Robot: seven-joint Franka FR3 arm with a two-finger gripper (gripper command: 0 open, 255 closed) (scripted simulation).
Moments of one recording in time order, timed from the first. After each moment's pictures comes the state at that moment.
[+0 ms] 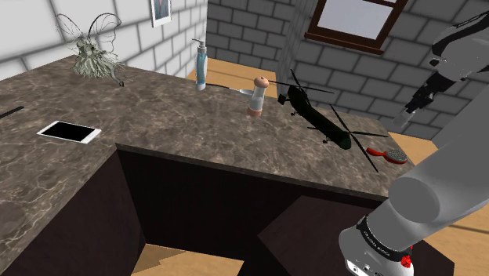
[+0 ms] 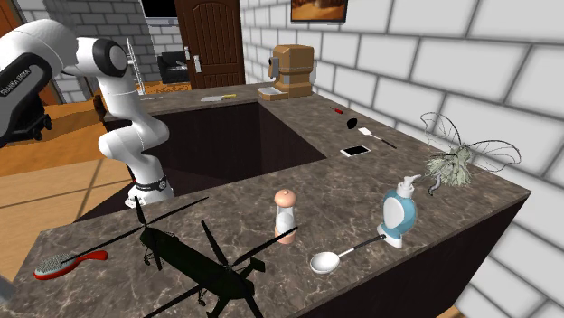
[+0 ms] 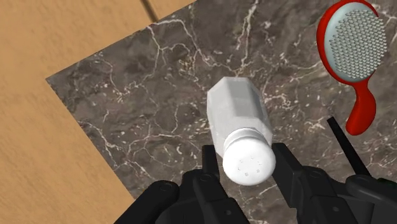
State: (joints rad) arm -0.42 0.01 -0.93 -1.96 0.19 2.03 -1.76
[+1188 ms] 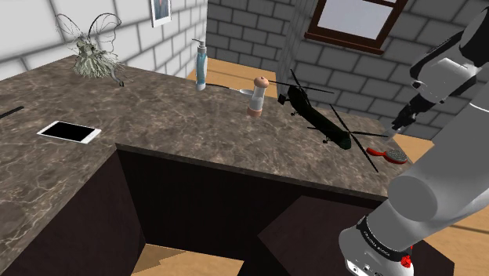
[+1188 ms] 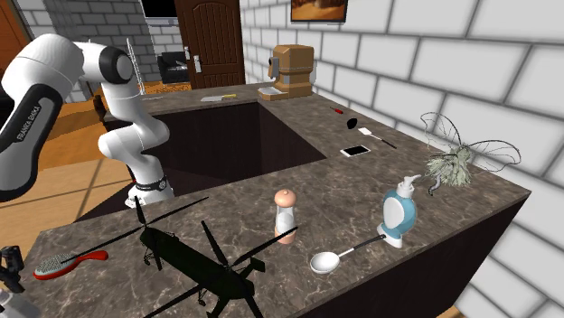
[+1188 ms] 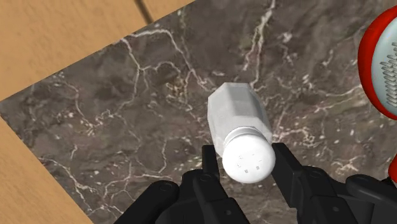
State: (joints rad) arm -0.45 0.15 -0.91 -2.10 0.36 2.23 -1.90
